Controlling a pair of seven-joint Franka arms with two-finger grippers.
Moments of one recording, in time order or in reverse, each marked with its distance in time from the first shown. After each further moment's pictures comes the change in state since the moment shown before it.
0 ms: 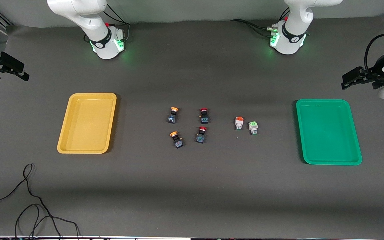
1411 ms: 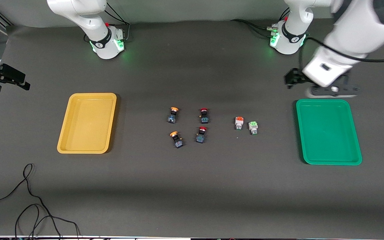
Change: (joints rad) left arm -0.048 -0.016 -0.289 -0.133 -0.020 0.130 -0.361; right arm -0.009 0.078 -0.005 0.057 -0.006 0.001 0.001
